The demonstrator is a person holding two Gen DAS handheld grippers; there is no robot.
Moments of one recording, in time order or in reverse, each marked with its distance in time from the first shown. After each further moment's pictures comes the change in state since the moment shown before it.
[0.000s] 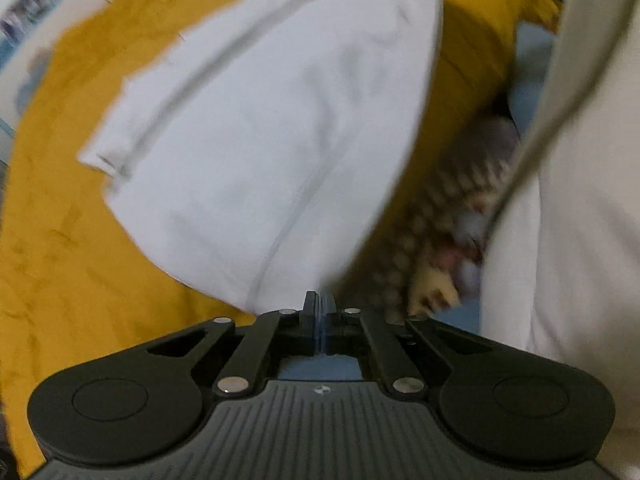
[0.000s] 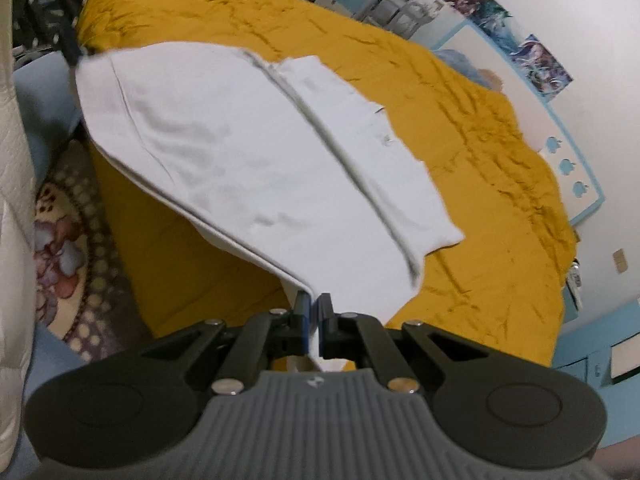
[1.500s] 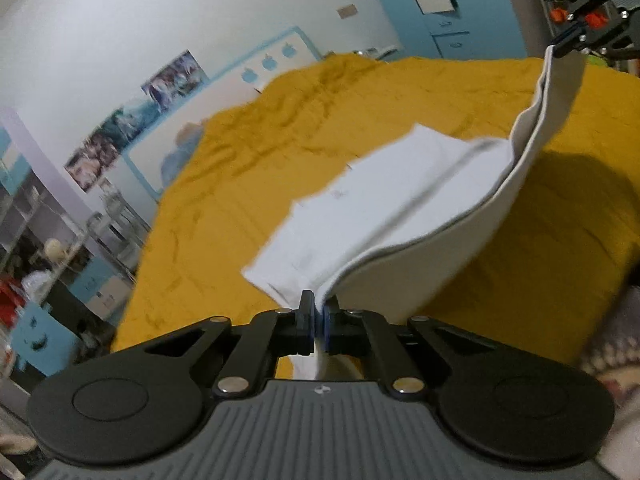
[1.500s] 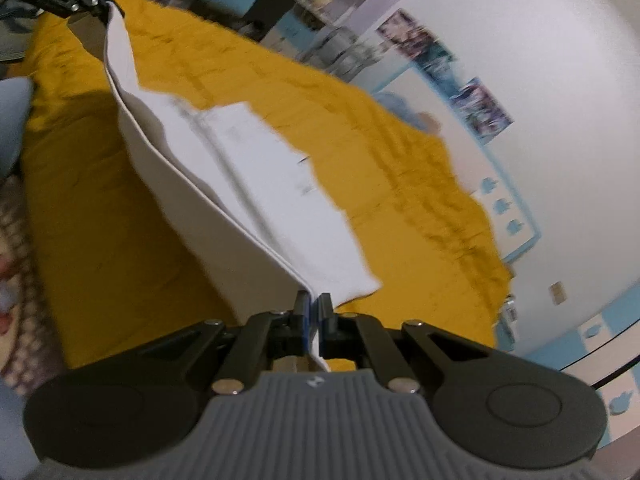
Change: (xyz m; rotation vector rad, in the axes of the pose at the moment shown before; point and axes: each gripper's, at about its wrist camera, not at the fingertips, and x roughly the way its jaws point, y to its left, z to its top) left arm -0.085 0.076 0.087 -0.152 -0.356 0.465; right arm -0.021 -0.042 0.033 -0.014 -0.126 -0.245
